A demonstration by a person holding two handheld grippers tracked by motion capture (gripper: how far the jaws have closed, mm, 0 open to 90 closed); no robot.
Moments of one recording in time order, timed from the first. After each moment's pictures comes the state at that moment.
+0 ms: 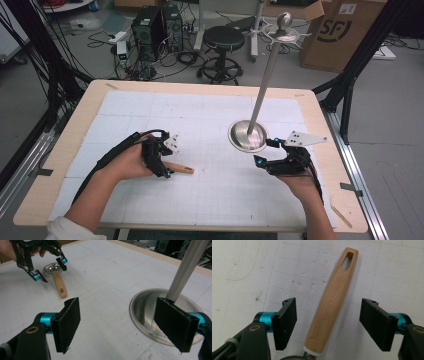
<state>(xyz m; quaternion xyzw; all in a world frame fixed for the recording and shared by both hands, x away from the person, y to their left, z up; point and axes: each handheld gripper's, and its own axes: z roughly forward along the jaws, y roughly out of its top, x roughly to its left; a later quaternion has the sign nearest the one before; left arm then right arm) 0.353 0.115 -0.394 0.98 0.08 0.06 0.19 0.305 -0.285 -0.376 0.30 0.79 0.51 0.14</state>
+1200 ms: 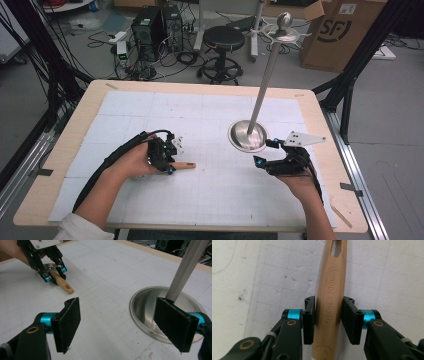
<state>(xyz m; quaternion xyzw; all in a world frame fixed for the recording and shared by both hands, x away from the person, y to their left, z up) 0.366 0.107 -0.409 0.98 0.09 0.02 0.16 0.306 -0.285 -0.379 0.30 0.80 0.50 0.14</state>
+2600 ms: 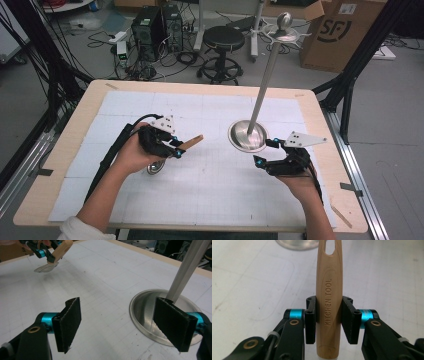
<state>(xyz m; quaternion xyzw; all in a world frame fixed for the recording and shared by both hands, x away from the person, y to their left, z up) 0.362 0.123 -0.355 0.91 0.13 0.05 0.40 0.303 -0.284 -0.376 0.30 0.79 0.51 0.15</state>
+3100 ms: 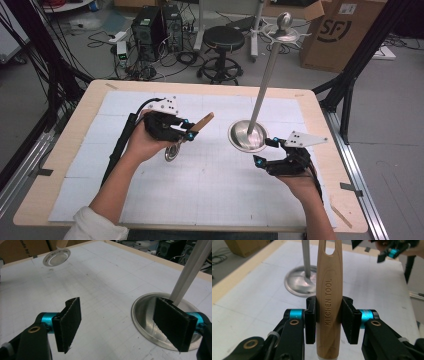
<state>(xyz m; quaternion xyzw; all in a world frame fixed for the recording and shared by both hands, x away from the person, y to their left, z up) 0.376 0.102 -0.317 0.86 0.14 0.08 0.49 0.302 -0.283 -0.373 0.29 0.79 0.52 0.15</state>
